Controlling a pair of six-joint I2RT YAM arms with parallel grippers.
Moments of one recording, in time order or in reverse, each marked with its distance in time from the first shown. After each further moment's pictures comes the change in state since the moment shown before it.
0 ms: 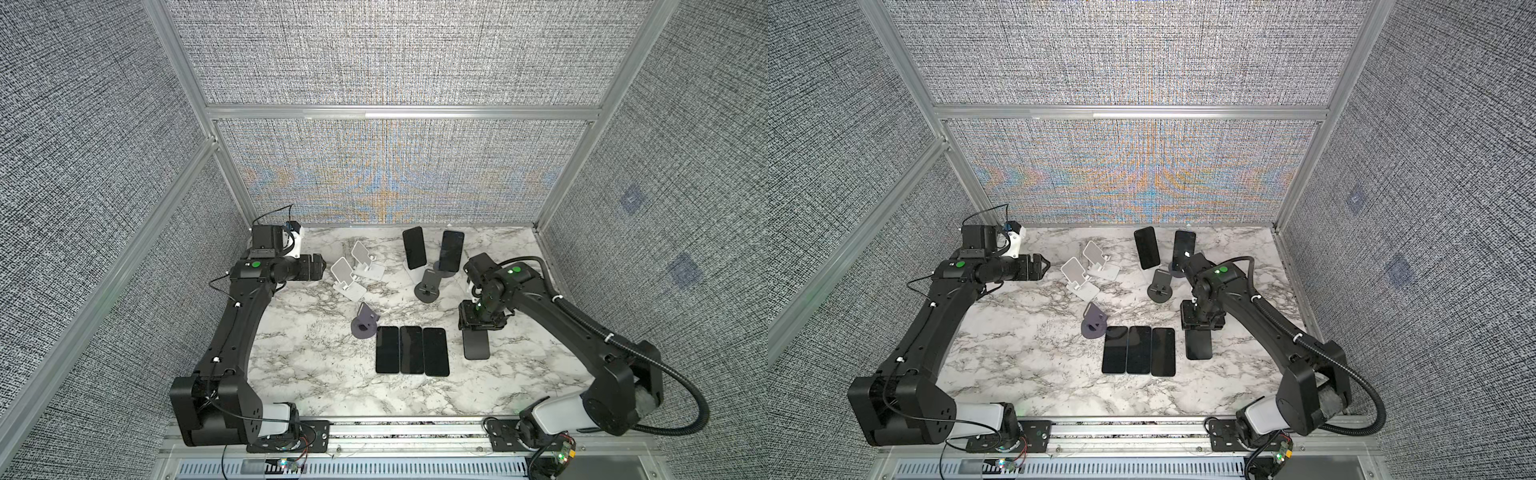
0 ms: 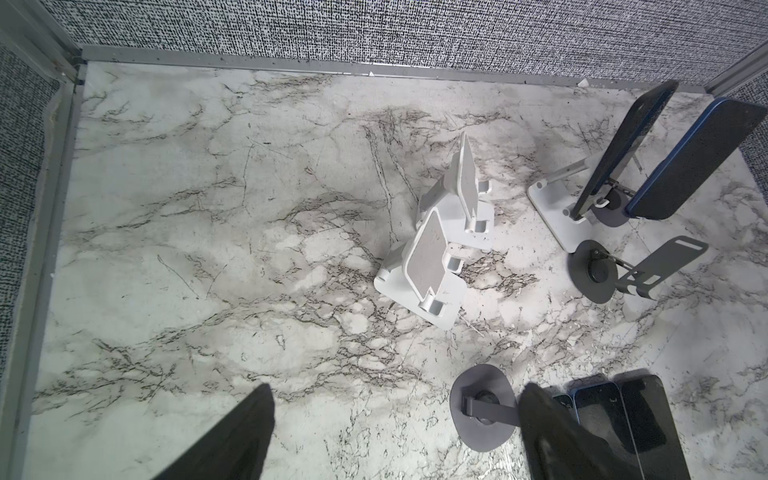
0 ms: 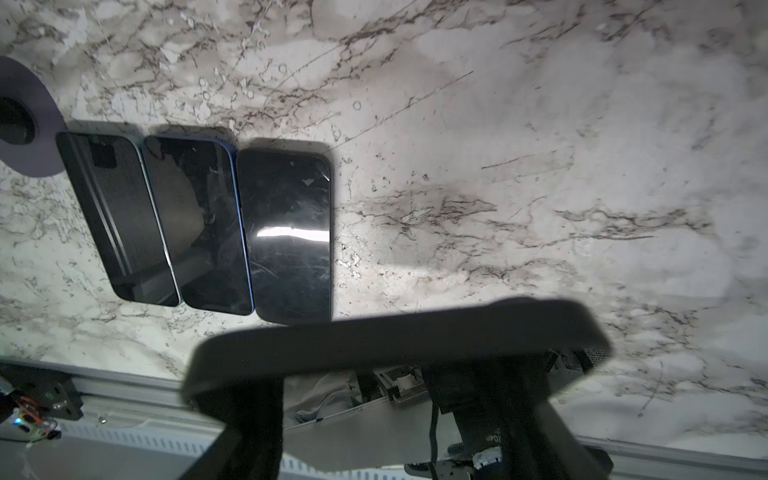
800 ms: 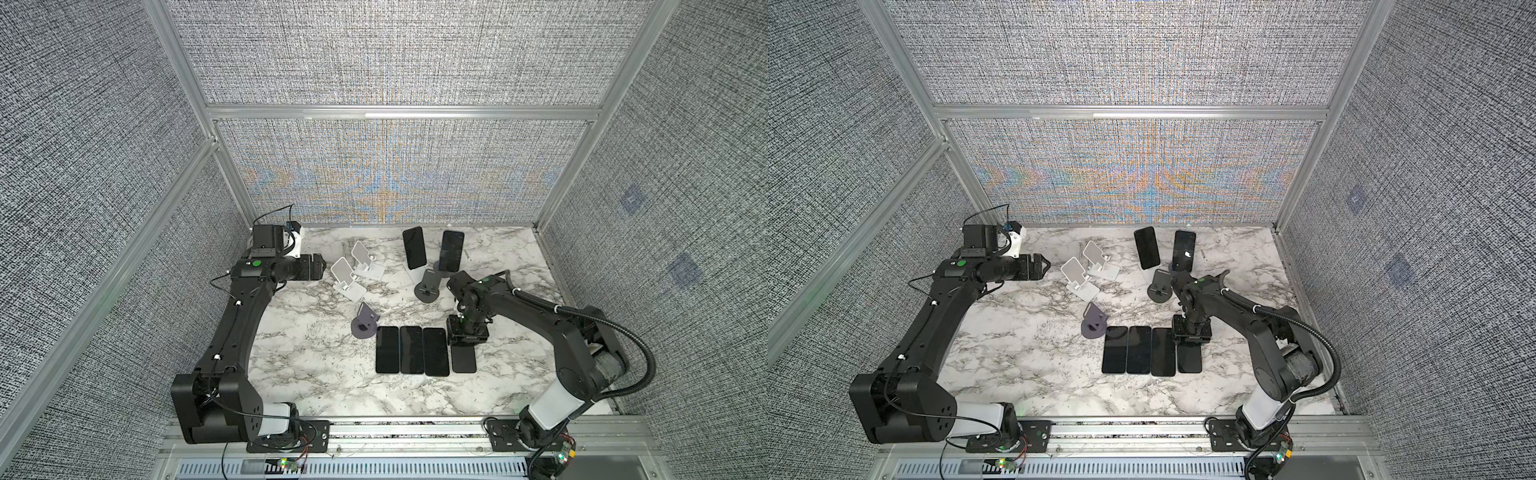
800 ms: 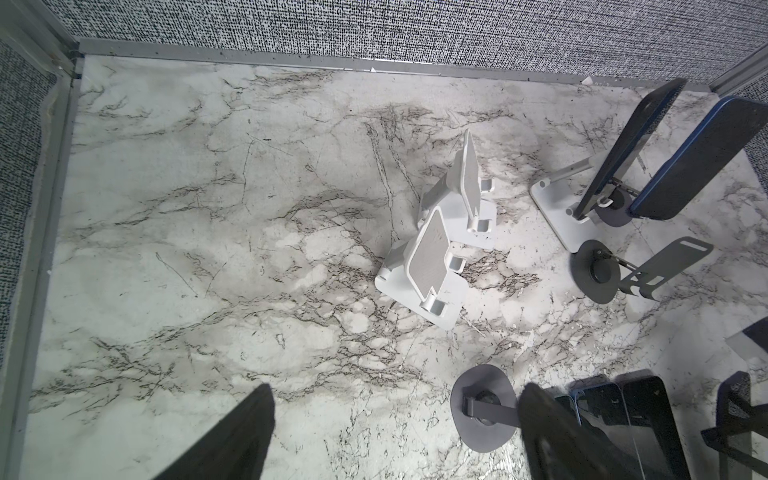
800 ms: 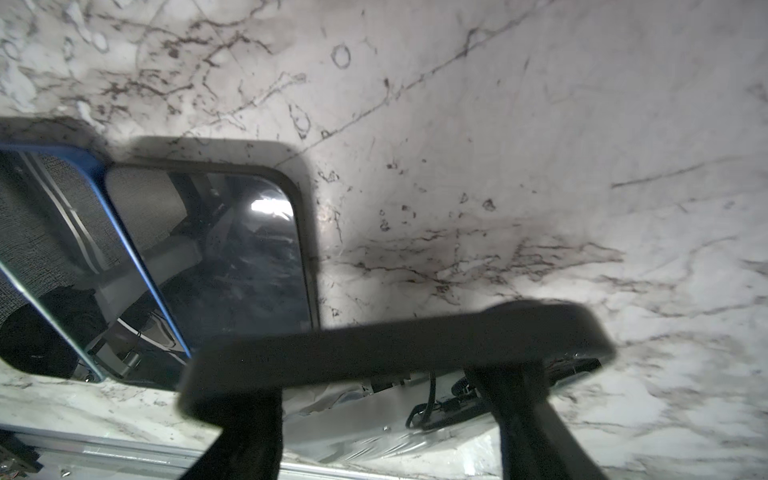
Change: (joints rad) left arm 0.000 0.010 0.003 -0.001 -0.002 -0.003; right arm 0.025 0.203 -0.164 0.225 -0.046 0.061
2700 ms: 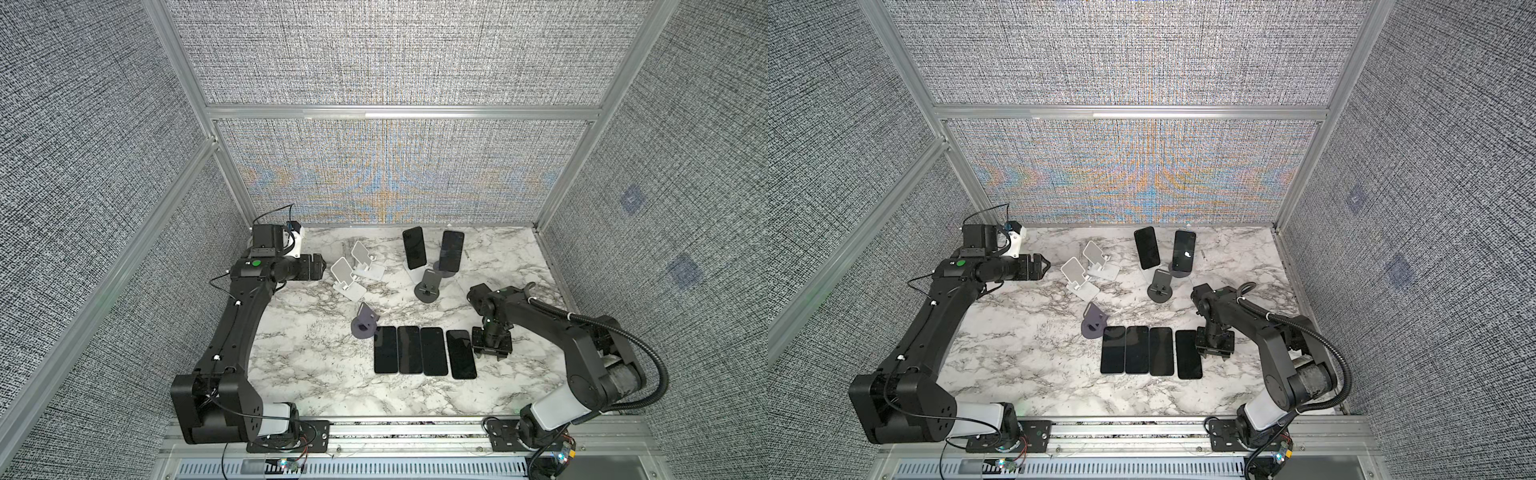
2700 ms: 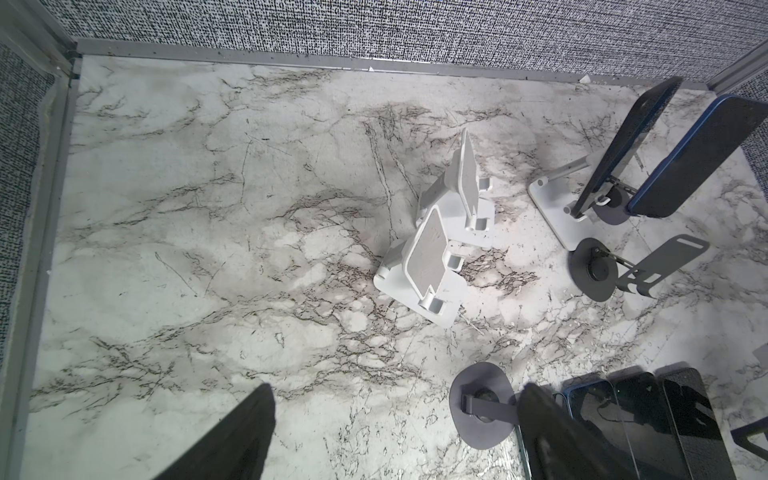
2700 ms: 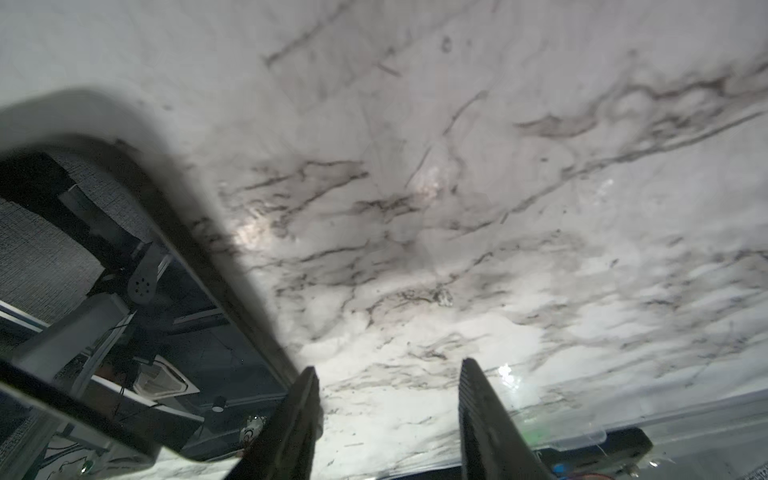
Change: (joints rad) left arm 0.000 -0.001 0.006 -0.010 0.005 0.003; right arm -0.126 -0.097 -0.188 -0.046 0.153 0.095
